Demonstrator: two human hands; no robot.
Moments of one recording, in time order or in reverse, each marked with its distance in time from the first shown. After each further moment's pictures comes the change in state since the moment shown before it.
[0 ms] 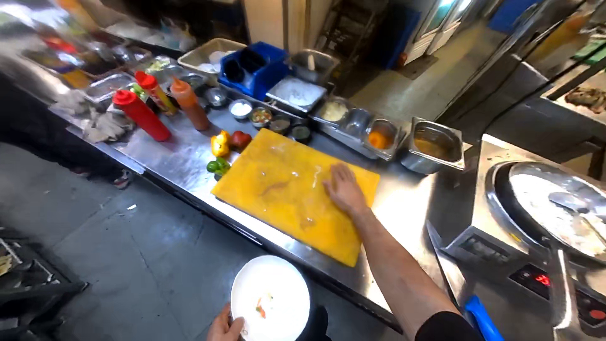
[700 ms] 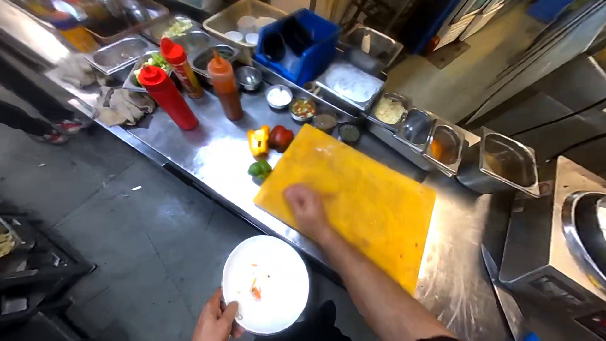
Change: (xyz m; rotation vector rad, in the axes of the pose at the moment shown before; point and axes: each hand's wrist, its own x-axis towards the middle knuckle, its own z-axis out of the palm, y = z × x) left_hand 0.057 0.062 -0.121 -0.021 0.065 -0.062; right_hand 0.029 -0.232 0.062 0.754 -0.015 -0.164
